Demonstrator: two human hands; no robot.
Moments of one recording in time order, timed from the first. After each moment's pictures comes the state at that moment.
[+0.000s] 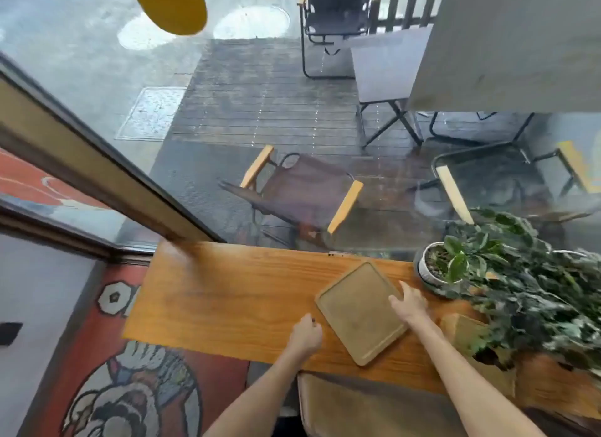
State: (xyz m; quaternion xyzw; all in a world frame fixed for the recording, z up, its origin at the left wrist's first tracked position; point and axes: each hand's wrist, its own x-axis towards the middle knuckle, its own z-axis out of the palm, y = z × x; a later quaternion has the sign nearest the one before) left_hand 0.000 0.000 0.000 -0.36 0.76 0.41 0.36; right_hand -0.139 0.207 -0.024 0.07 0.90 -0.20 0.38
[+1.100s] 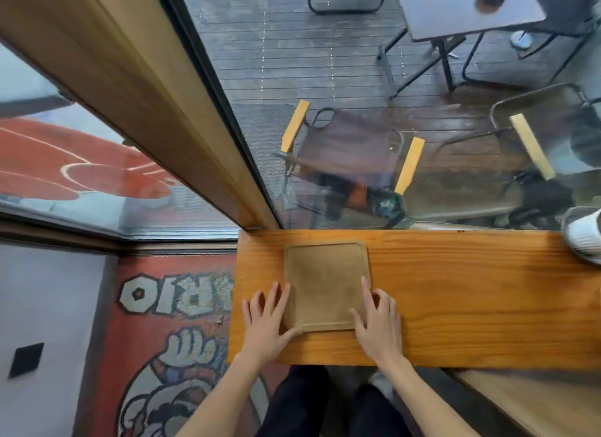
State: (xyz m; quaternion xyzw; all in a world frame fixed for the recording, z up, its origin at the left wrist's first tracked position) left_hand 0.135 -0.419 -0.095 -0.13 0.93 0.18 0.30; right_hand 0.066 -0.169 -0.095 -0.06 0.97 -0.16 0.20
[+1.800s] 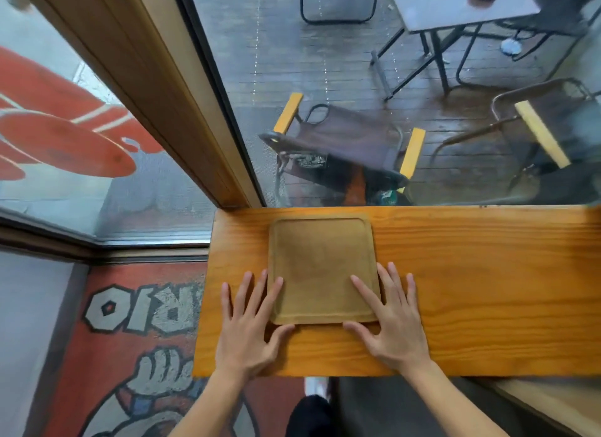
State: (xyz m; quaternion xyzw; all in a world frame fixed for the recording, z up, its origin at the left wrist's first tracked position) left_hand 0.160 -0.418 -0.161 -0.03 0.99 0.11 0.06; right_hand 0.070 -0.138 -0.157 -0.23 0.96 -0.17 0.05
